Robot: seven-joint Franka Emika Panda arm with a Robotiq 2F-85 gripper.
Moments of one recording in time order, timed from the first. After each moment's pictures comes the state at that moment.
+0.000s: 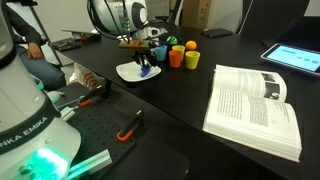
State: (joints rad) arm 0.33 0.49 -0.03 -2.36 -0.24 2.87 0.12
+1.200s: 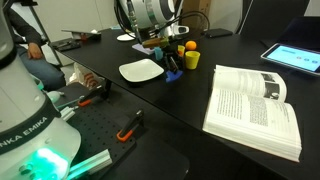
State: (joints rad) arm 0.34 0.50 -0.28 -2.26 -0.38 2.61 0.41
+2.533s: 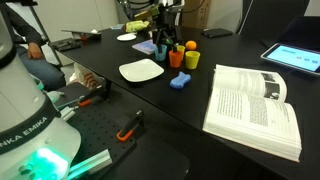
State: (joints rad) arm 0.29 0.31 -0.14 -2.20 -0.31 2.30 0.47
